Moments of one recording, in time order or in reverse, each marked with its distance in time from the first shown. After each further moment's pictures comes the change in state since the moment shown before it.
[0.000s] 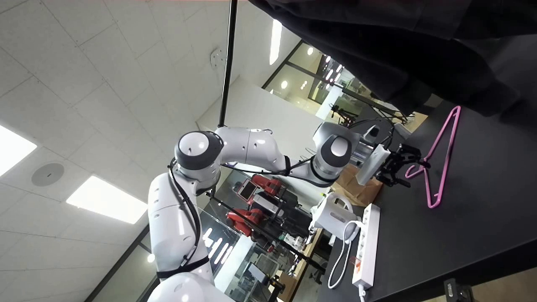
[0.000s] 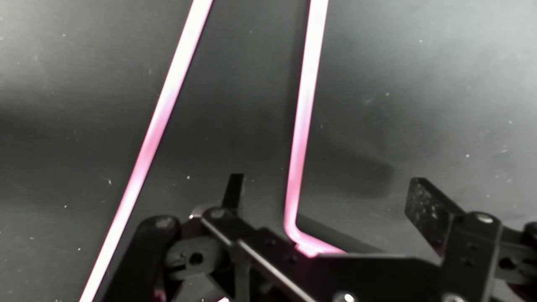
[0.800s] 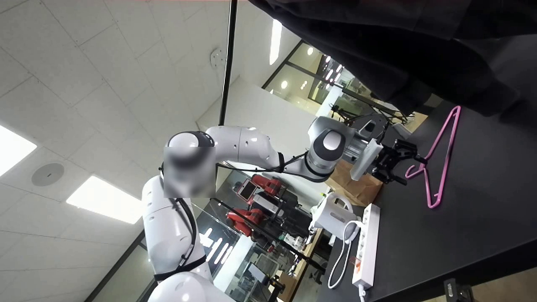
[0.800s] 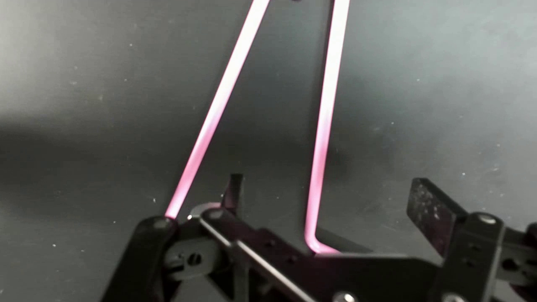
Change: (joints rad) arm 0.021 -0.063 -0.045 -0.025 0.000 -0.089 0.002
